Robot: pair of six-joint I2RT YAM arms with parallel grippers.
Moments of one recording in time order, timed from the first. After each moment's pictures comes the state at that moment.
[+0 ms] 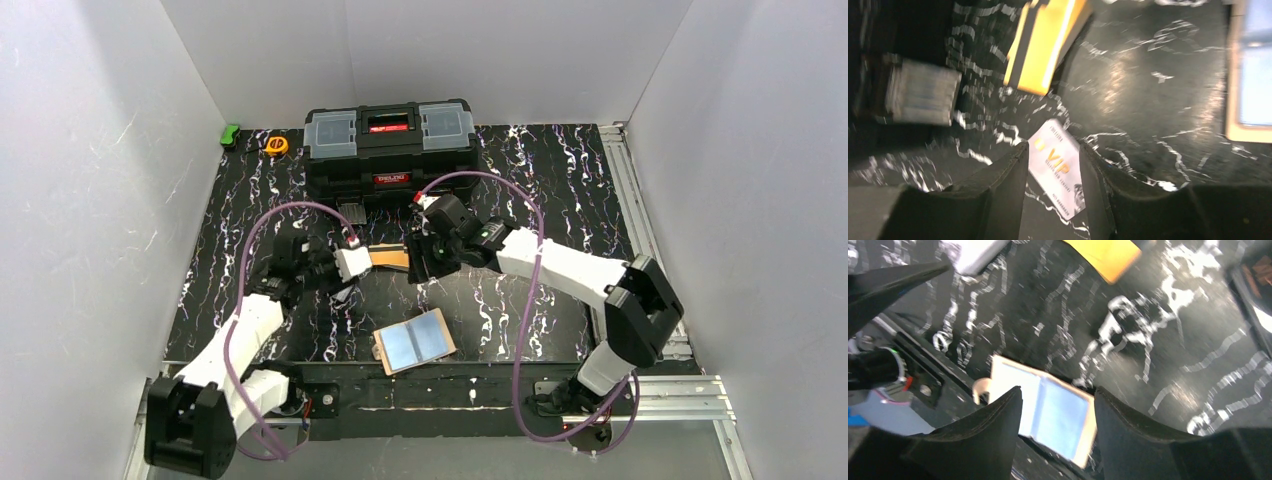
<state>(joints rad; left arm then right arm) -0.27 0.94 0.55 -0.37 0.55 0.99 0.91 1.58 1.22 -0.55 -0.11 0.47</state>
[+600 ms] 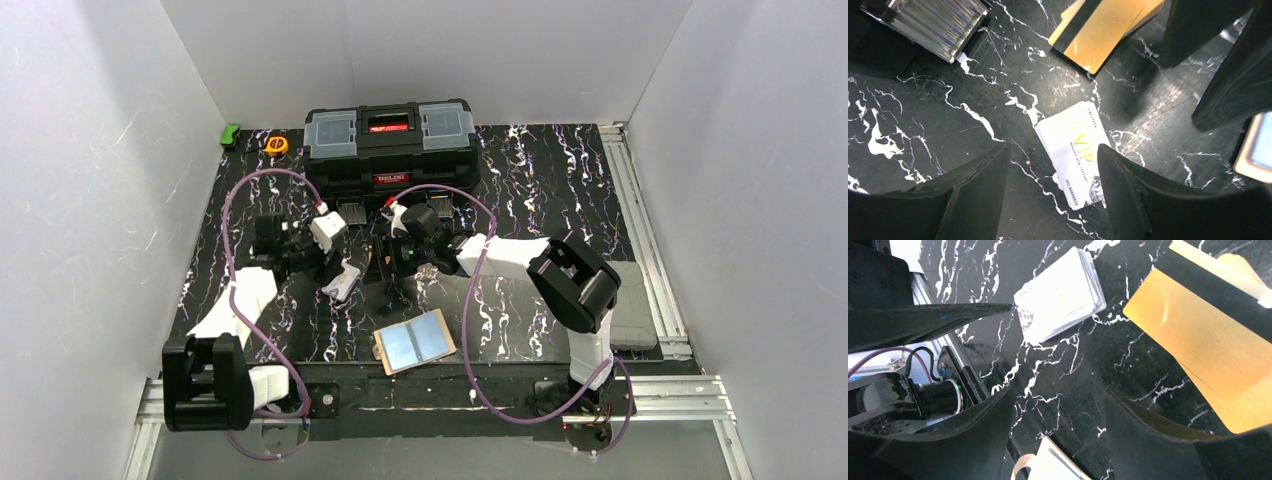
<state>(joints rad) -0.01 1.17 0.60 -0.26 0.59 0.69 0.91 1.92 1.21 0.08 -0.39 0.62</state>
